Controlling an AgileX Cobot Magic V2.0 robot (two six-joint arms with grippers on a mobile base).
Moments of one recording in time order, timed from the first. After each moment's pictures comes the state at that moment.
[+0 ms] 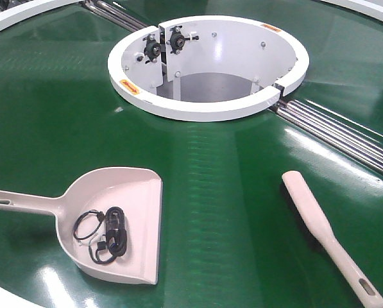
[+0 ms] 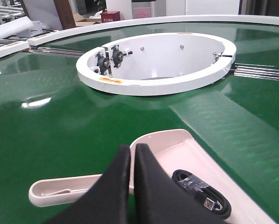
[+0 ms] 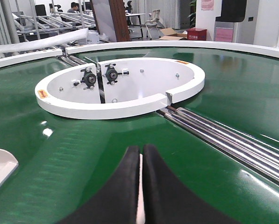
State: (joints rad) left arm -0.27 0.28 -0.24 -0.08 0.20 0.21; right arm 0.07 0.07 -0.22 0.16 0.32 -0.12
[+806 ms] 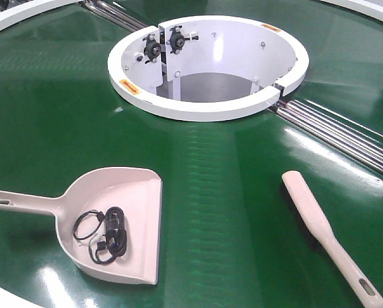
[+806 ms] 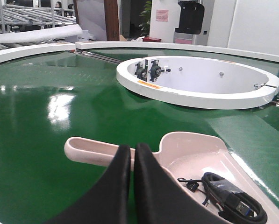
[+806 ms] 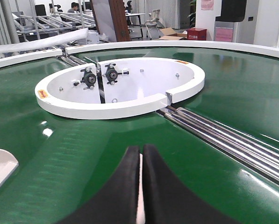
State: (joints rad) left arm -0.10 -0.01 0.03 -0.05 0.10 0.04; right arm 0.07 0.07 -0.22 0.16 0.33 -0.12
